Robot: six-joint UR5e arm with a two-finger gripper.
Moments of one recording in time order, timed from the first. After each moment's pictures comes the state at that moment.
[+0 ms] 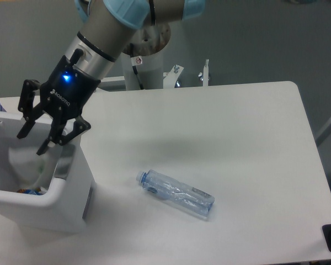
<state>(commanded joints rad) 2.25 -1.74 -1.57 -0.79 0.75 0.56</state>
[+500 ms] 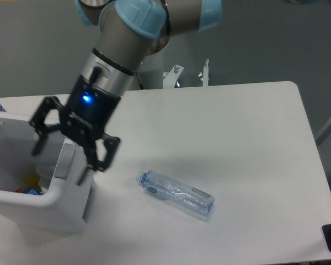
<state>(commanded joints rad) 2.30 -1.87 -1.34 -0.81 1.04 0.39</state>
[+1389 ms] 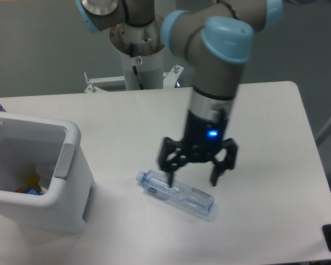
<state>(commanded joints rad) 2.54 -1.92 -1.41 -1.10 1.31 0.07</state>
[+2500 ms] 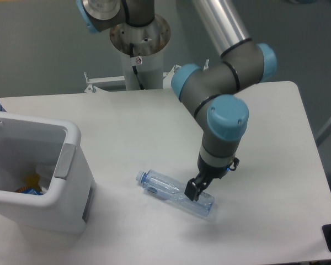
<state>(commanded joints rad) 2.47 -2.12 -1.45 -1.09 1.52 -0.34</state>
